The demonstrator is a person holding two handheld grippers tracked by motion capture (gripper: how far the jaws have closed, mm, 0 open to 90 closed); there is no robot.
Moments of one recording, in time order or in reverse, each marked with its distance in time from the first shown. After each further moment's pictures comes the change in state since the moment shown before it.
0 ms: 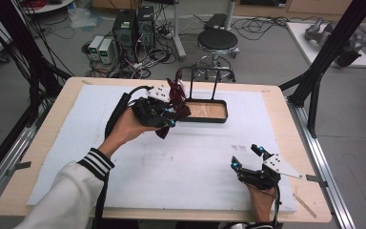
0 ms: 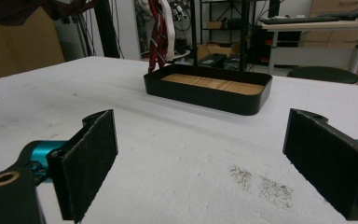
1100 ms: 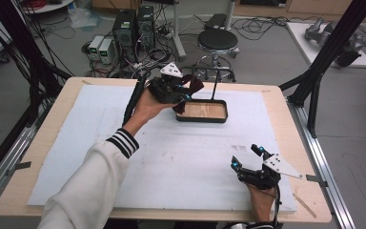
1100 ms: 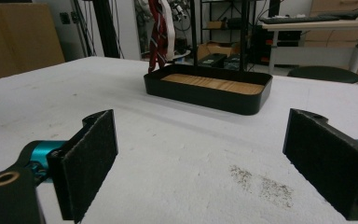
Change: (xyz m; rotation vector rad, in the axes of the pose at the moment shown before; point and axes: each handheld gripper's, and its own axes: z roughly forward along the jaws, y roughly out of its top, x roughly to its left) left arm 0.039 0.044 0.035 -0.154 0.093 -0.047; right arm -0.001 0.000 0.000 -0.003 0.001 0.003
